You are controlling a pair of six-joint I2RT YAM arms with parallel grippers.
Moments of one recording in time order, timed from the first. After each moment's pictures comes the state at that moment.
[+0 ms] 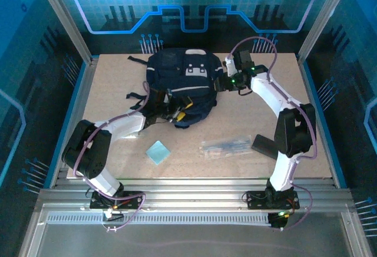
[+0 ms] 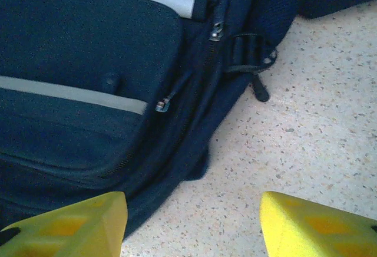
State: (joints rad) left arm -0.44 1.63 0.93 0.05 0.43 -1.27; right arm 0.27 1.87 1.59 -0.70 -0.20 0.12
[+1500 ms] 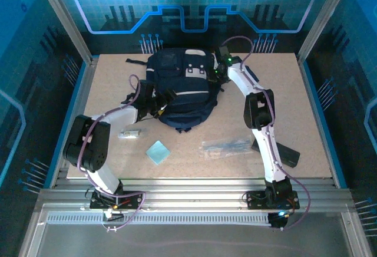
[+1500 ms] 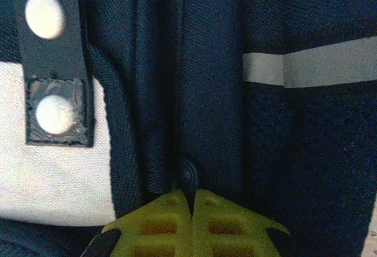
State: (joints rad) left arm -0.25 1.69 0.96 -0.03 0.27 -1.03; right arm 0.29 2.59 2.37 -0.84 -0.15 0.37
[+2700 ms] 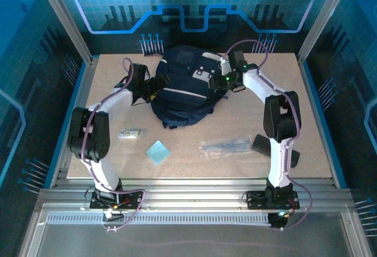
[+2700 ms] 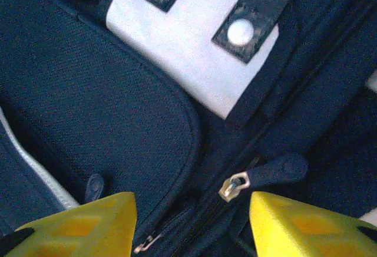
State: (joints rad) left arm -0.16 1.76 1.21 -0.23 0.31 -0.87; right arm 0.24 2.14 1.75 -0.62 -0.37 0.16
